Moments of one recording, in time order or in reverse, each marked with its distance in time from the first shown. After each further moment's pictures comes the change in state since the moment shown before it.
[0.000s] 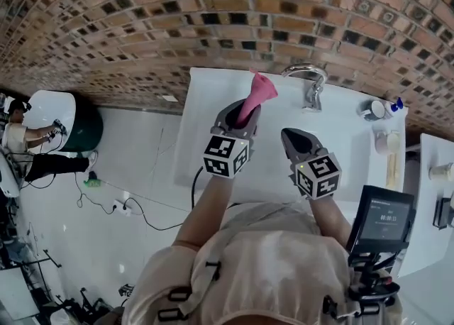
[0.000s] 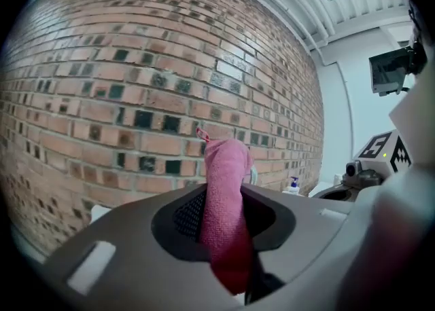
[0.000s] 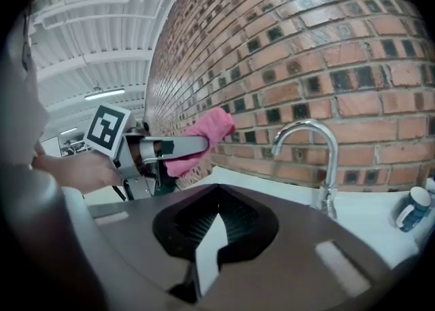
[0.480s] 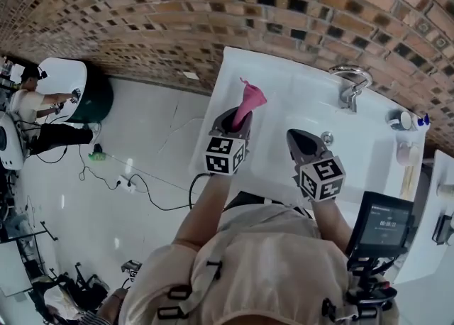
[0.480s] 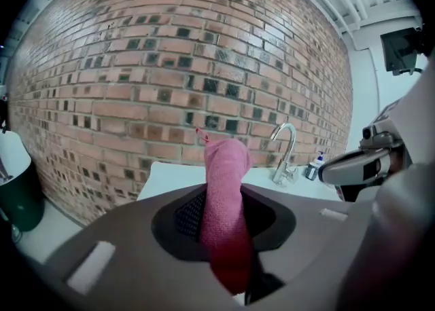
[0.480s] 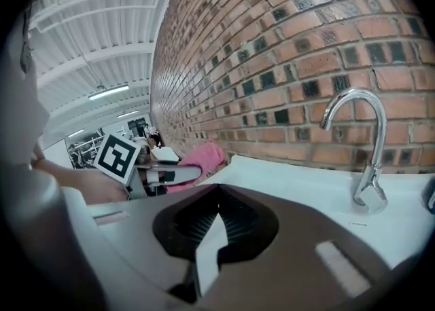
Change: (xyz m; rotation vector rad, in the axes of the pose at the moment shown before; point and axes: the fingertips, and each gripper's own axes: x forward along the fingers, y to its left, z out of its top) left arm -0.086 0.125 -0.104 -0.090 0.182 0.203; right arm 0.070 0.077 -0.025 0.019 0.077 0.073
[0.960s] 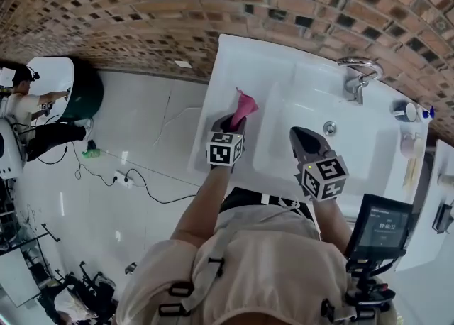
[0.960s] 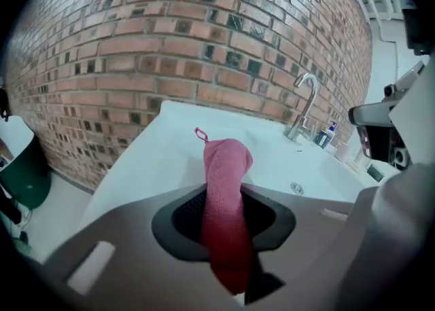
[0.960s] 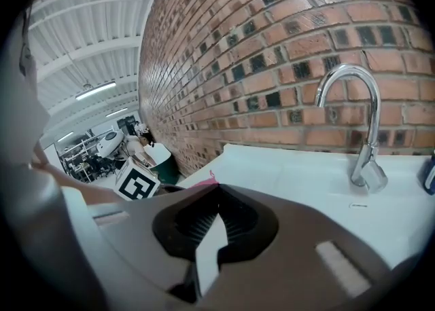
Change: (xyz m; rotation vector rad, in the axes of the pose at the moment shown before) left arm 0.032 0.042 -0.129 -0.082 0.297 0.013; right arm 0.017 -0.009 -0.028 0.059 0.063 -0.063
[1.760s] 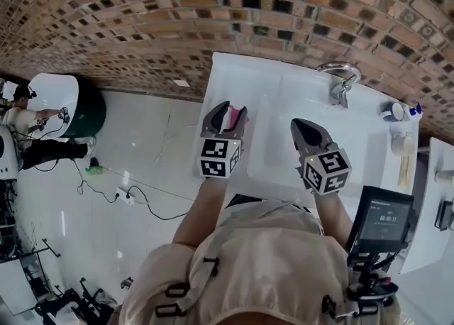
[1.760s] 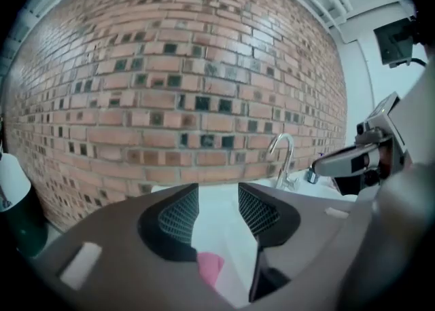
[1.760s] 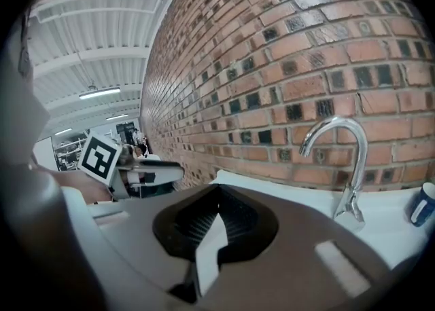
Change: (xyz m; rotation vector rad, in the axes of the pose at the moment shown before) left arm -0.086 -0.061 0.149 0.175 -0.358 0.002; right arm -0.037 -0.017 0.062 -0.057 -0.144 -0.043
